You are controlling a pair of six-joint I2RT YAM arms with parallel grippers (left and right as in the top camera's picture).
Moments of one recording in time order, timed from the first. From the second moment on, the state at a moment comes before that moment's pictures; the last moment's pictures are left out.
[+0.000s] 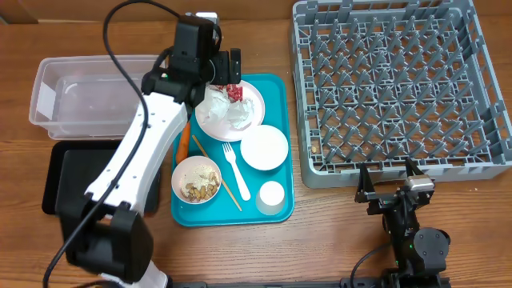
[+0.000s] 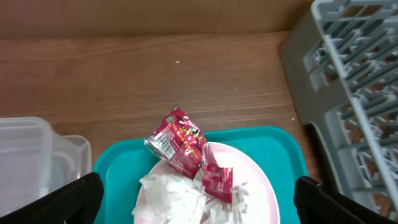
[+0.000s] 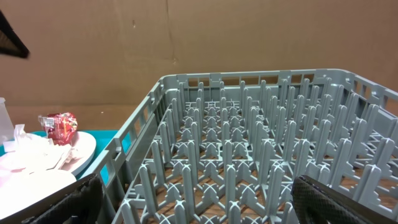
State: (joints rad) left arm -0.29 1.79 1.55 -0.52 -0.10 -0.21; right arm 0.04 0.01 0.02 -0.03 -0.07 0.06
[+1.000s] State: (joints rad) left arm -0.23 2.18 1.55 -0.29 -0.10 -0.18; right arm 0.04 0.01 0.02 -0.03 -0.07 0.06
